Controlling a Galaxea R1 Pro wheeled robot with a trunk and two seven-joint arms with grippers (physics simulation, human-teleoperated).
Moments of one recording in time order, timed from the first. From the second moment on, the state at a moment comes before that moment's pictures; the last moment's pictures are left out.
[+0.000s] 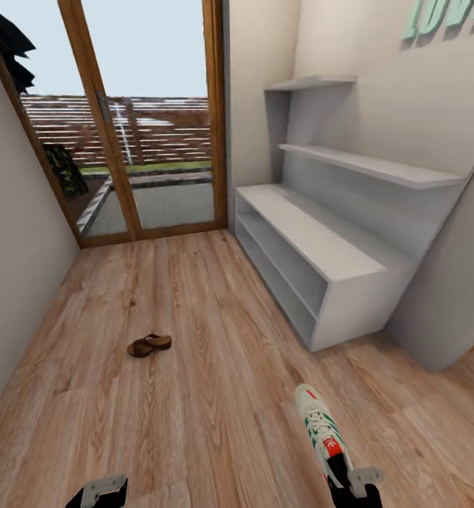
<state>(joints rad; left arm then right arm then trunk) -0.29 0.10 0.15 -0.29 0.02 -0.42 0.02 -0.35 -0.06 -0.23 -0.21 0.30 -0.43 0.03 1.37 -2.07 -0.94</state>
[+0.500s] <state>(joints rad) -0.29 0.10 0.15 -0.29 0.02 -0.42 0.02 -0.35 -0.06 -0.23 -0.21 0.30 -0.43 0.03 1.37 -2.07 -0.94</state>
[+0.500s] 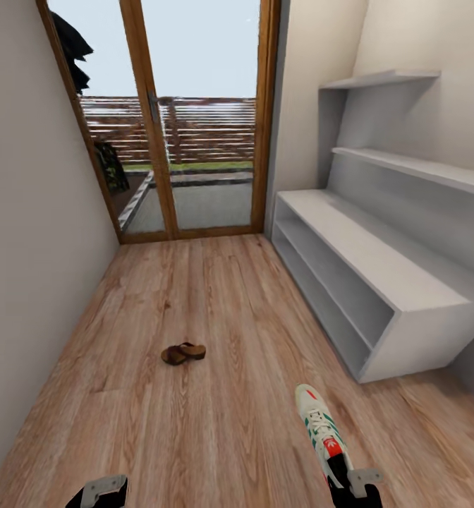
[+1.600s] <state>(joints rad) -0.29 0.10 0.15 -0.29 0.02 -0.42 0.02 -0.35 -0.06 -0.23 -0.22 0.30 -0.43 0.03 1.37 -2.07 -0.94</state>
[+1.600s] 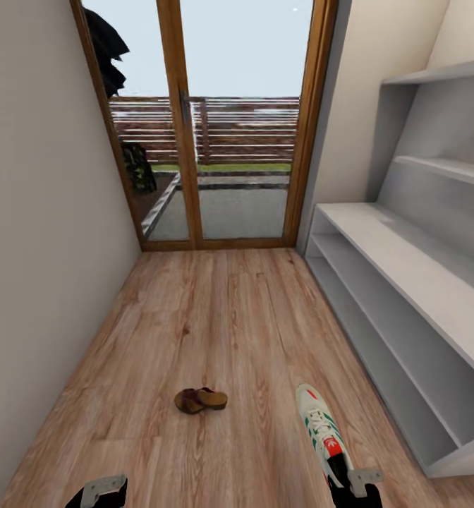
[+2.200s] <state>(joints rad) -0.29 0.10 0.15 -0.29 0.02 -0.42 0.02 -0.35 -0.06 -0.23 -0.22 0.30 -0.43 0.03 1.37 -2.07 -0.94</state>
